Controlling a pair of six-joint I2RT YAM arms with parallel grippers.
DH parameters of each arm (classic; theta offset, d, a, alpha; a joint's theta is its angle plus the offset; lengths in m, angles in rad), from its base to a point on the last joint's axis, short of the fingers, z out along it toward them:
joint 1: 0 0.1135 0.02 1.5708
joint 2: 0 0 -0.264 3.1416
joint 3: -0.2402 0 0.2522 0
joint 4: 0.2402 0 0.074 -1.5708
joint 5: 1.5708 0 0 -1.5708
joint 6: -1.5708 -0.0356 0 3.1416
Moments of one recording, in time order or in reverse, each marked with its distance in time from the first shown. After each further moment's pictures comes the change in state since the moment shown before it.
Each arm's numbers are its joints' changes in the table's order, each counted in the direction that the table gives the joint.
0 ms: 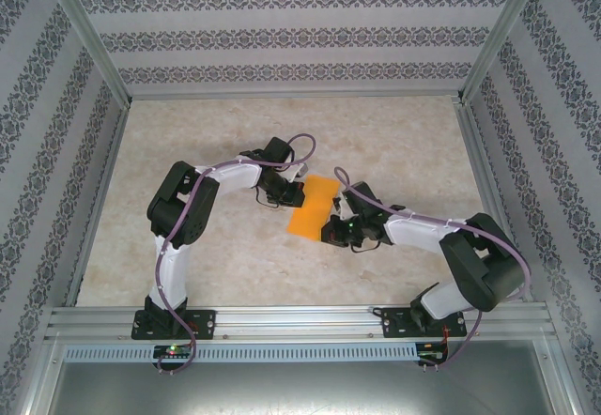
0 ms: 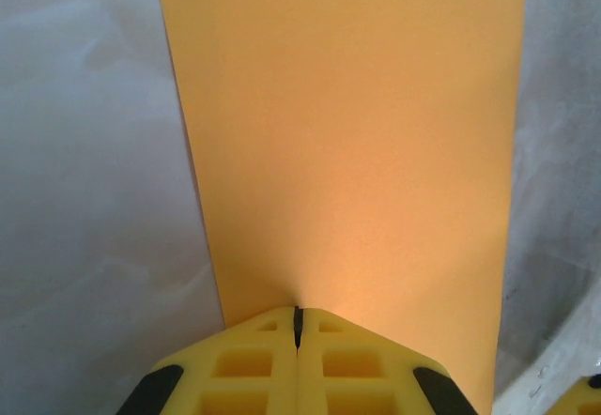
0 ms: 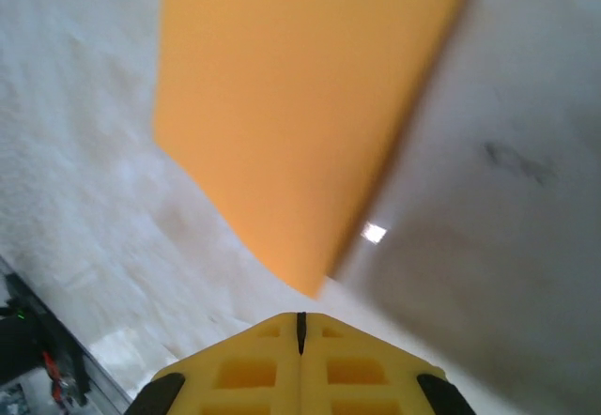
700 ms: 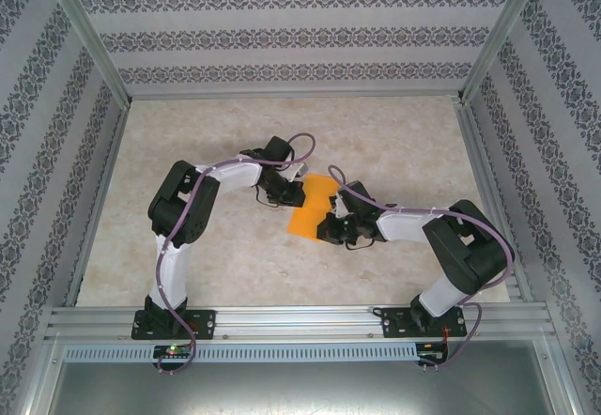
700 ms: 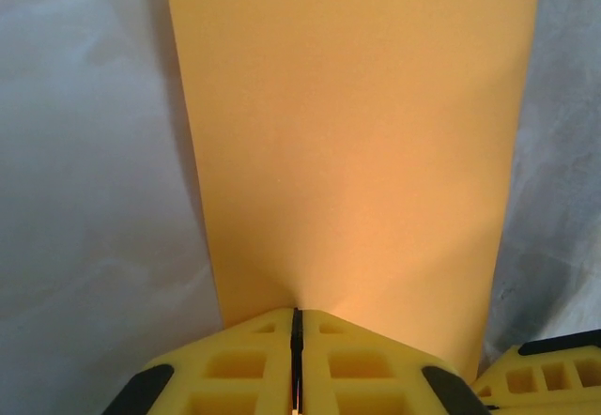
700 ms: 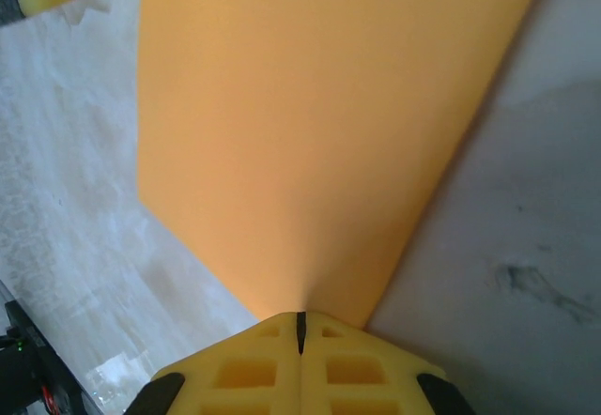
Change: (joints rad) left arm 0.004 -0.006 -0.020 0.023 0.014 0.014; right arm 0.000 -0.112 0.000 -0.102 0.001 -0.019
